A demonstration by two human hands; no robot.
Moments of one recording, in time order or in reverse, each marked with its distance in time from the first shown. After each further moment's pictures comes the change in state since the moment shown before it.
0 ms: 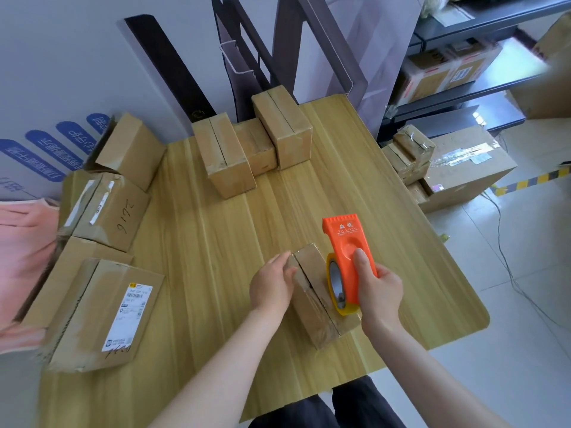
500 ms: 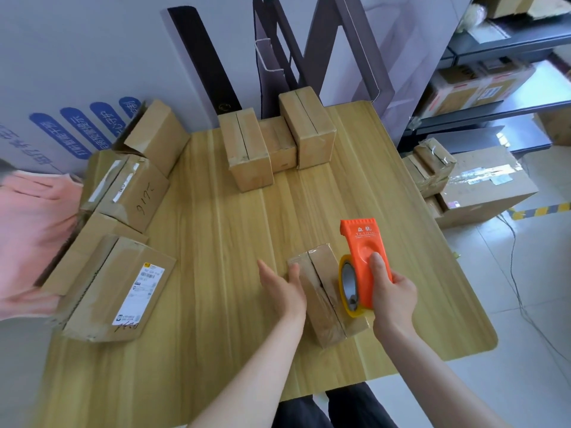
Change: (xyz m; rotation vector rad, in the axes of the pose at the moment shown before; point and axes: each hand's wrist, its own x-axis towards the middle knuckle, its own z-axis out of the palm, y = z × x) left_hand -0.016 0.007 0.032 -0.713 0.277 -0.485; right_hand 0.009 0.011 -0.001 -0.053 -0.006 -0.021
